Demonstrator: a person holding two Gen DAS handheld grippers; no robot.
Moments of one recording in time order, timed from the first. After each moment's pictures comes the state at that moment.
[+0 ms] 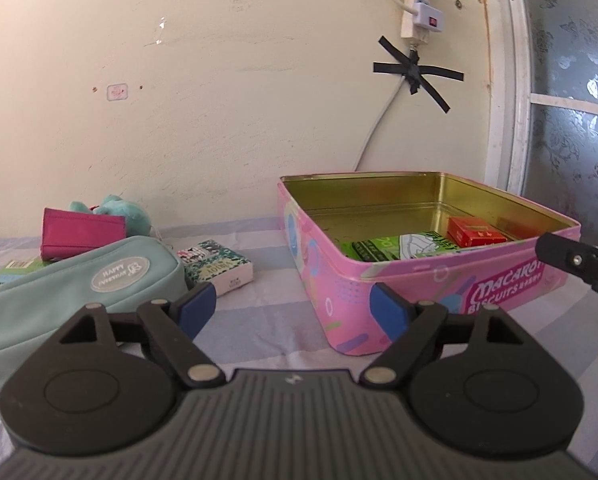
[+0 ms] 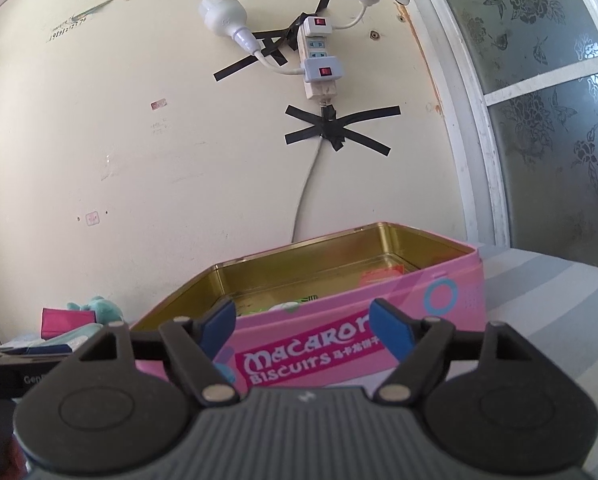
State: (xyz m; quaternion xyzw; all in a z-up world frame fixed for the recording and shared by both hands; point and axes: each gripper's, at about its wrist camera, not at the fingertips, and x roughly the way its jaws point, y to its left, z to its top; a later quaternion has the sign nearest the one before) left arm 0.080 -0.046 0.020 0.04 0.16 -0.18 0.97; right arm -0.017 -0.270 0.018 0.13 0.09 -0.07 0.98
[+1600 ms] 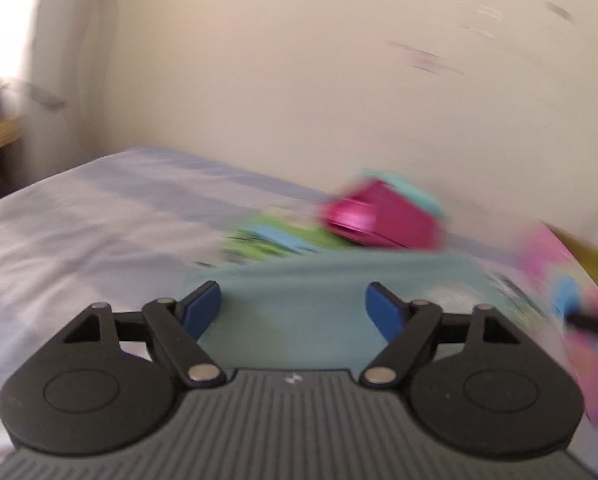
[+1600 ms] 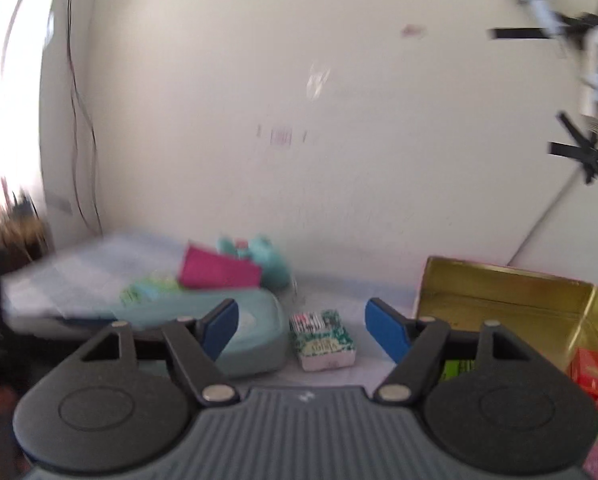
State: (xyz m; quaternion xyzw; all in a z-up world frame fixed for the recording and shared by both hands) left arm 0.138 0.156 0.025 -0.13 0.23 0.08 0.96; right arm 0.132 -0.082 0.079 -0.10 0.24 0.12 0.96
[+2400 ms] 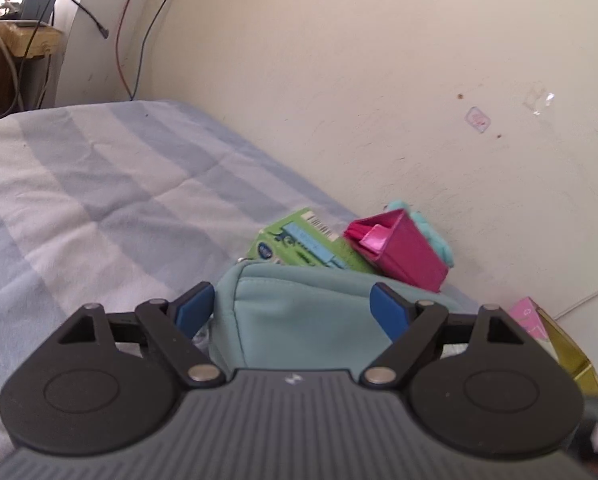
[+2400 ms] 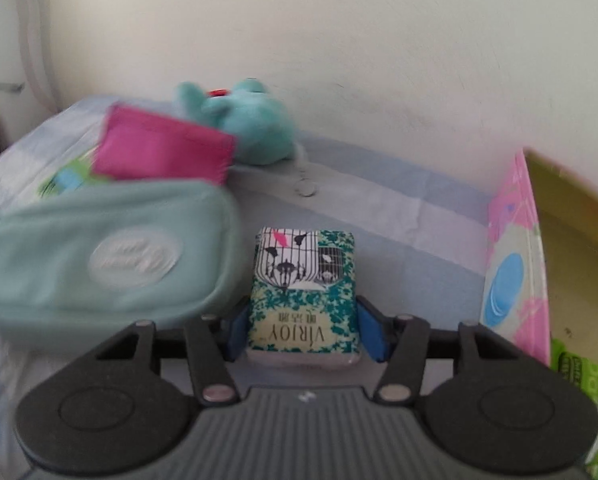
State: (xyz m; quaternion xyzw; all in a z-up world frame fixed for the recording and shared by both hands) left arm 0.125 0.190 0.023 -0.25 0.23 0.07 0.94; right arm 0.213 -0.061 0.020 -0.11 0.41 0.14 0.90
